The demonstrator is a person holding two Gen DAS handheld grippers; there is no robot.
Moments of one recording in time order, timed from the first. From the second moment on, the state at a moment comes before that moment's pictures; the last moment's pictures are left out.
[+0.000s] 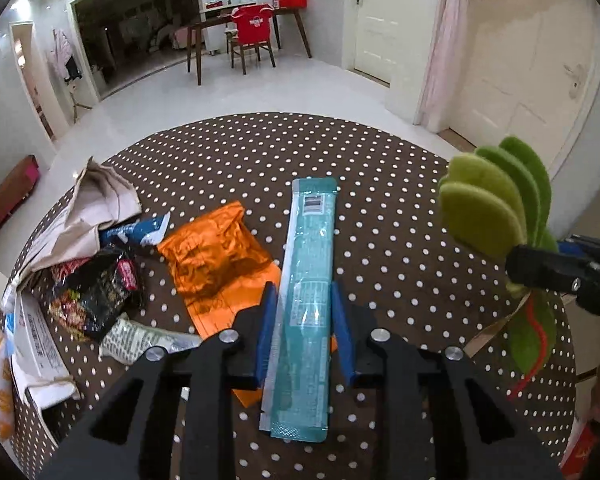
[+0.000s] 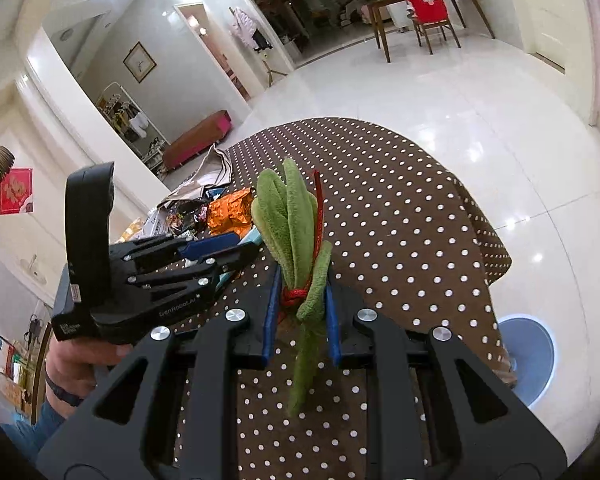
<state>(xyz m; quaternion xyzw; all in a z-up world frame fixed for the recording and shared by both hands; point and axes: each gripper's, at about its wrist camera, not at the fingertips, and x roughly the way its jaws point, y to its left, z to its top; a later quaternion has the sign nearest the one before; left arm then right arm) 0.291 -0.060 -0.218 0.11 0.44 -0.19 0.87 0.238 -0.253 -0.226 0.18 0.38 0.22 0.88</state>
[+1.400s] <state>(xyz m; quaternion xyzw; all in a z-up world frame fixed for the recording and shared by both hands) 0.211 -0.075 -0.218 0.10 0.43 -0.20 0.87 0.208 -0.268 -0.190 0.17 0.35 0.21 0.90</state>
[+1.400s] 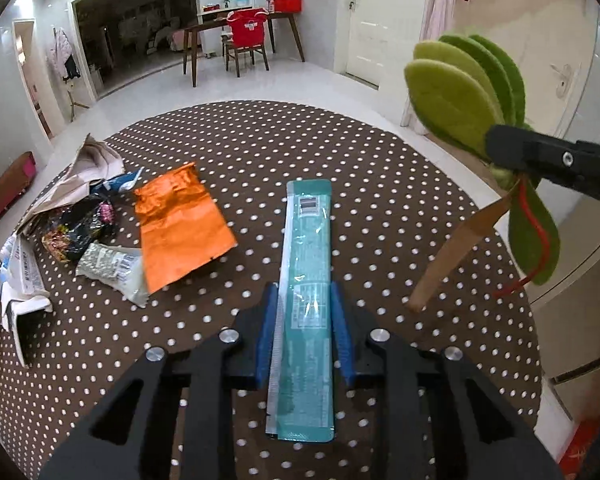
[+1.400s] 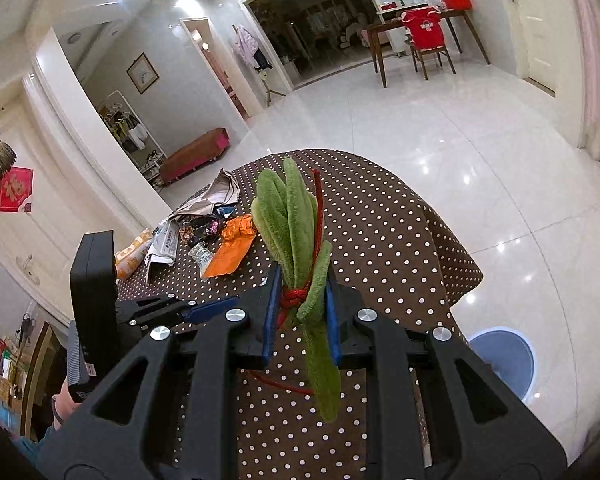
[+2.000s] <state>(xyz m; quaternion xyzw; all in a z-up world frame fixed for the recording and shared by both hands) 0.208 -0.091 -0.190 0.04 0.41 -0.22 0.88 0.211 -0.338 -0.188 0.20 0.33 0.14 0.91</state>
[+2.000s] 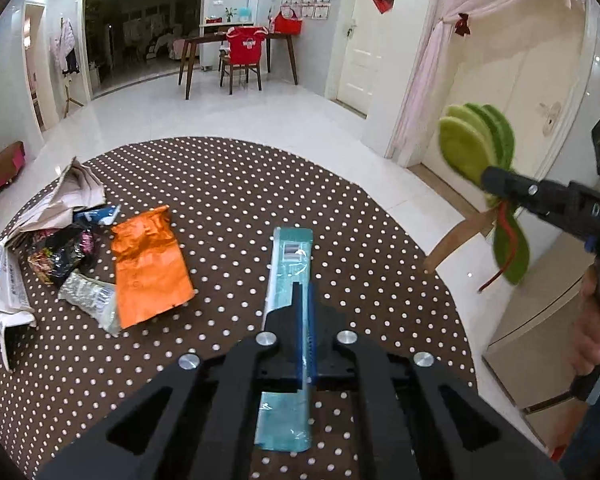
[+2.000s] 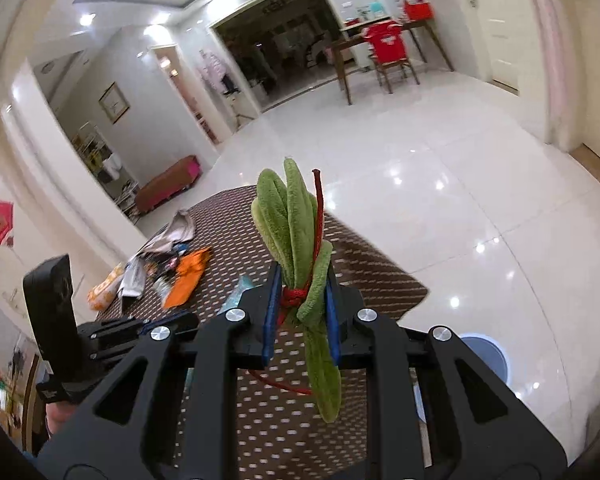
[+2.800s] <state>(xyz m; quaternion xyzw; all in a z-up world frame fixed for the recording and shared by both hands) 0.243 -0.101 -0.206 0.06 0.45 -0.22 0.86 0.220 -0.358 -0.210 0.21 0.35 0.13 0.90</state>
